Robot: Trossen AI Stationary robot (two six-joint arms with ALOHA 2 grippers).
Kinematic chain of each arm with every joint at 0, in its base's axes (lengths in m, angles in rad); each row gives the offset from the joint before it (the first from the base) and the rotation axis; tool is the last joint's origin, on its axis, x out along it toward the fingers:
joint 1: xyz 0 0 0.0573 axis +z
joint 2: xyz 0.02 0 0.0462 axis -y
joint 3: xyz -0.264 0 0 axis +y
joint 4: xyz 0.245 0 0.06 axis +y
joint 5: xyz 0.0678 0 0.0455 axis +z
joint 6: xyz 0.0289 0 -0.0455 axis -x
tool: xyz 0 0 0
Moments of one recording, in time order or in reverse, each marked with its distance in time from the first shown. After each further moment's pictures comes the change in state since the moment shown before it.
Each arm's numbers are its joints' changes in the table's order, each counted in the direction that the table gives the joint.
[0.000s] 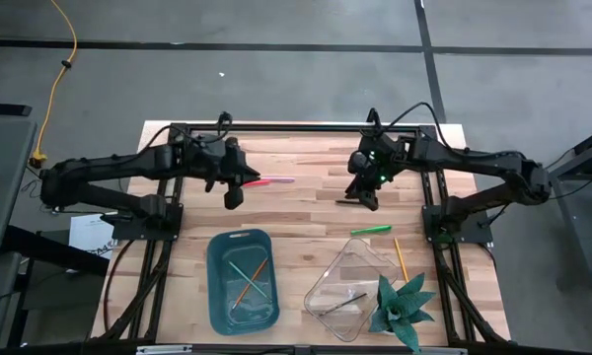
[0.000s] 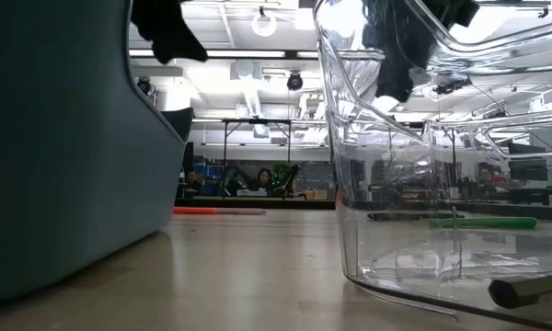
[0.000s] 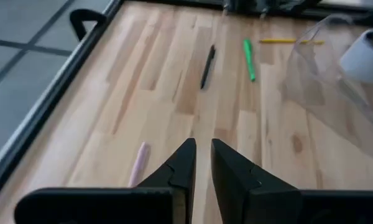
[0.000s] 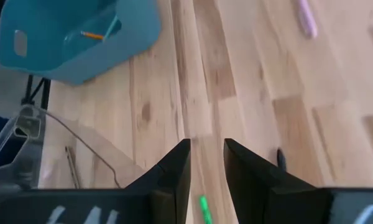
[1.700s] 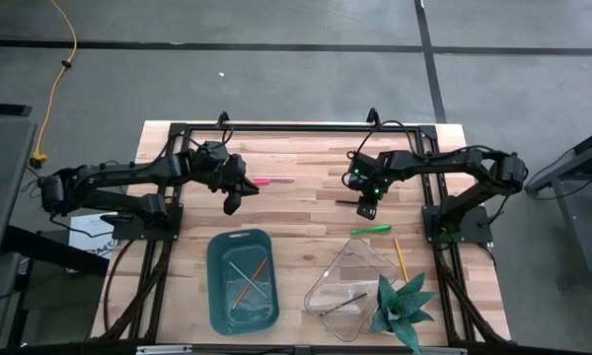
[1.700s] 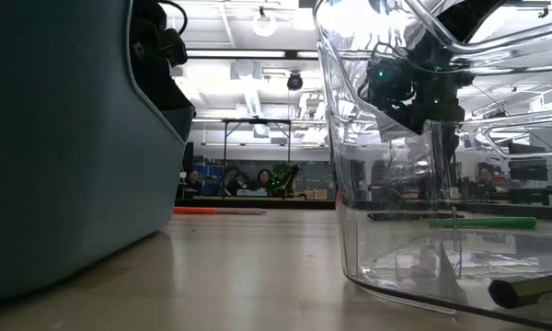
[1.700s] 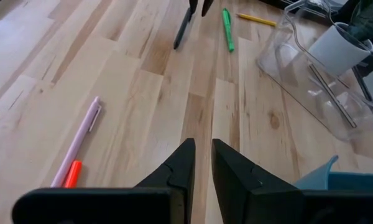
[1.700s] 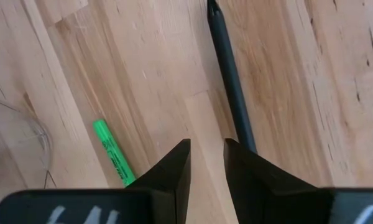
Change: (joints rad) left arm 0.153 -0.003 0.337 -0.302 -0.310 0.083; right arm -0.040 -0.232 0.202 0.005 -0.182 0.028
